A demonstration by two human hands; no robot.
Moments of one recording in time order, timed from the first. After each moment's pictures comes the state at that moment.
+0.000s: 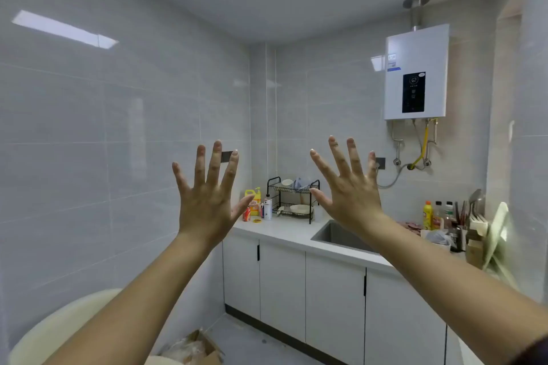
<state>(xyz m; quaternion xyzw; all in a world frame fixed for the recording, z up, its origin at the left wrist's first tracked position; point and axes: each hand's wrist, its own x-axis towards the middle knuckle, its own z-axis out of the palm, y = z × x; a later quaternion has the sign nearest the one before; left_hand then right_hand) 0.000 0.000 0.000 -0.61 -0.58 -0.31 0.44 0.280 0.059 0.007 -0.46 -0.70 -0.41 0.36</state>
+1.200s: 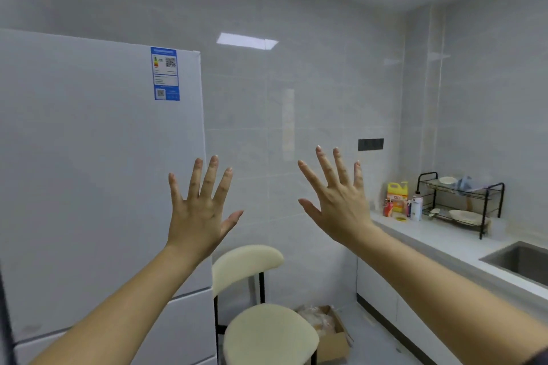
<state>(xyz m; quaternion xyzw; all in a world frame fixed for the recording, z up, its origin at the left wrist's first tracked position) -0.172 -0.172 -0.029 -0.45 -0.76 -0.09 0.47 0.025 0.034 -0.018 -0.23 -0.84 -0.26 0.42</state>
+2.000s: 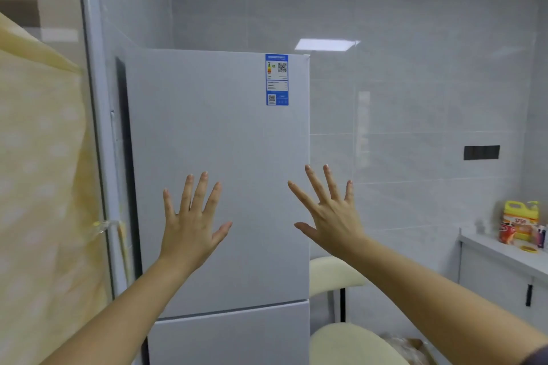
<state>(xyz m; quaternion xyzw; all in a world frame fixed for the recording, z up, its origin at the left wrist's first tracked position) -0.352 -0.343 -0.046 -0.33 -0.84 -0.04 0.42 -0.201 -0.086 -0.030 -0.10 -0.89 -0.23 0.39</state>
